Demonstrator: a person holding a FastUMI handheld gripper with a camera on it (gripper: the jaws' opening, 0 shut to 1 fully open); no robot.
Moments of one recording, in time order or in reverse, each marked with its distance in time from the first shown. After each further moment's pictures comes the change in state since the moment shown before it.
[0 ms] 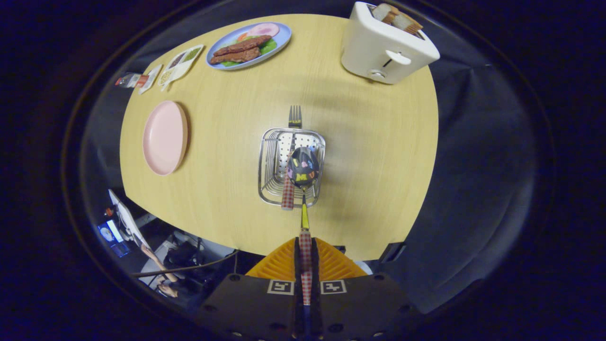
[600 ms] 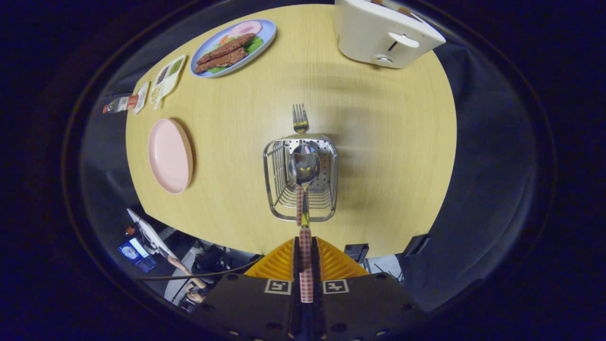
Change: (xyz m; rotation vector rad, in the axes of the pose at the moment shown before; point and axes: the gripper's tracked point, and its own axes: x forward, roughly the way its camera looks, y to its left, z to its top) arm 0.007 0.019 0.021 0.116 0.068 0.136
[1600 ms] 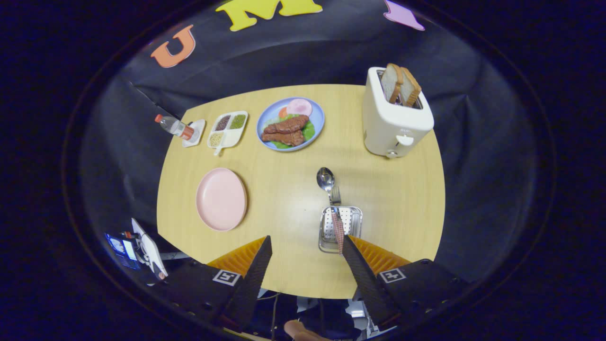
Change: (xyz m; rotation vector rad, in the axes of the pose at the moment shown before) arm -0.101 0.069 0.014 -0.124 -0.592 0.086
